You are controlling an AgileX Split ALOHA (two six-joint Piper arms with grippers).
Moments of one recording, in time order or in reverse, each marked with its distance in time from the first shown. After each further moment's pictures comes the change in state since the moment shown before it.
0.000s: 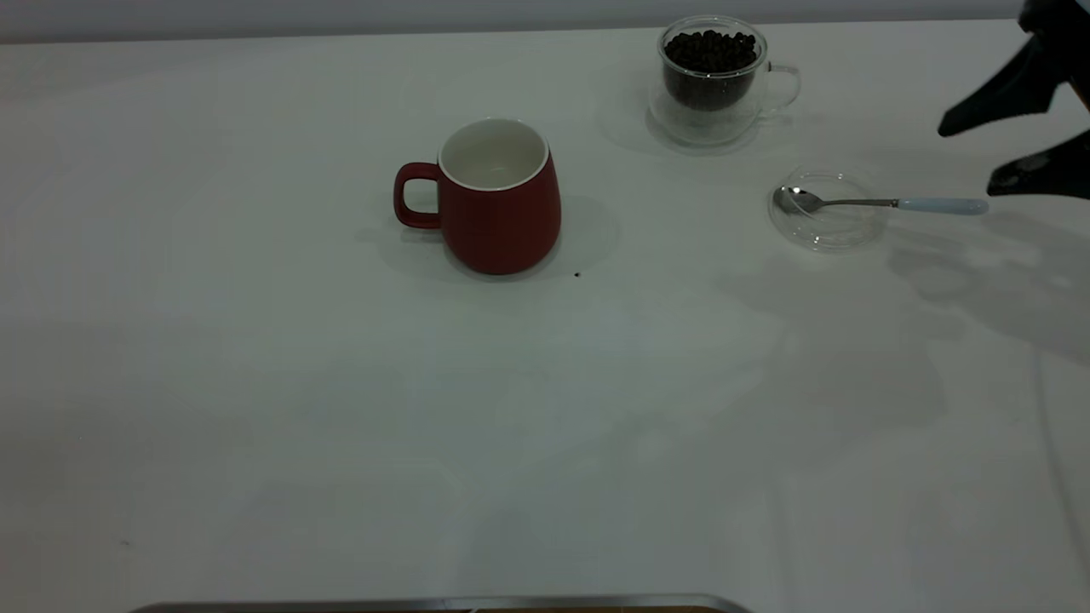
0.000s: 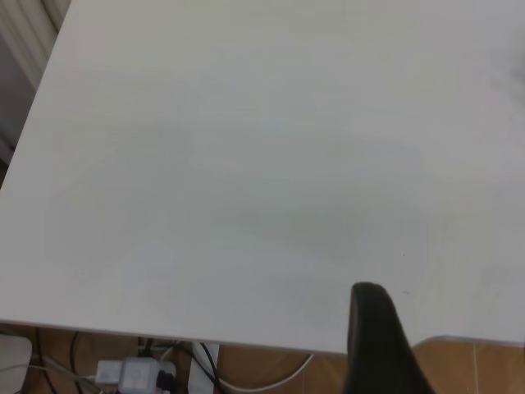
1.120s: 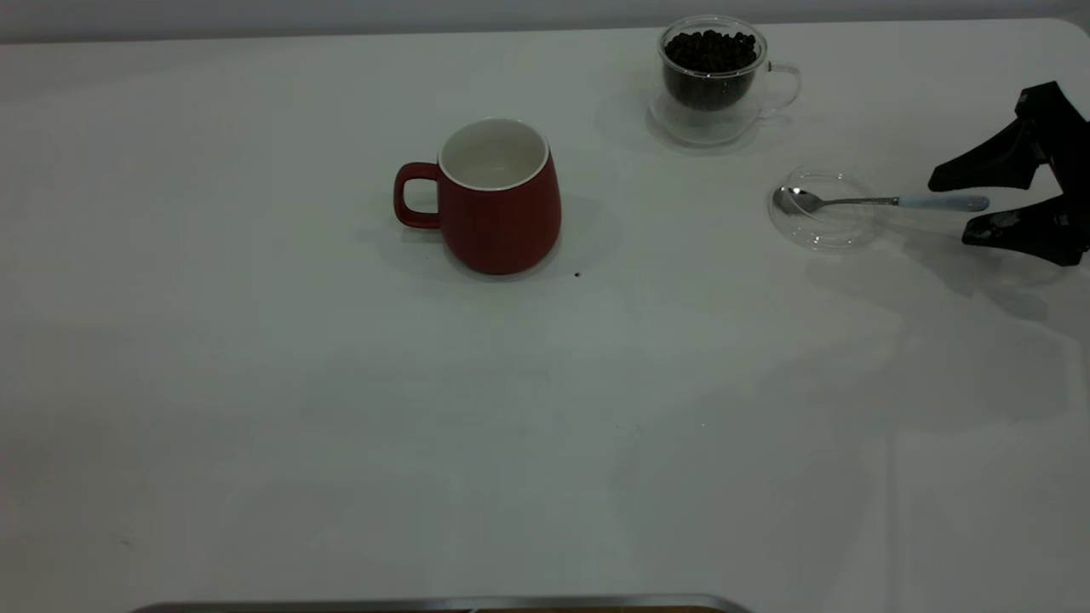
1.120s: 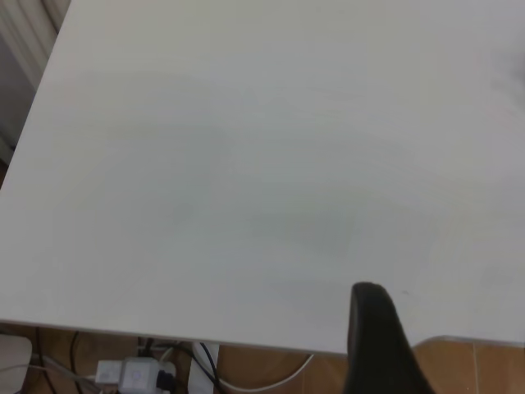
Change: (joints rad) left arm 0.000 0.000 0.000 0.000 0.000 0.000; right arm -0.097 0.313 -0.137 0.185 0.175 -0.339
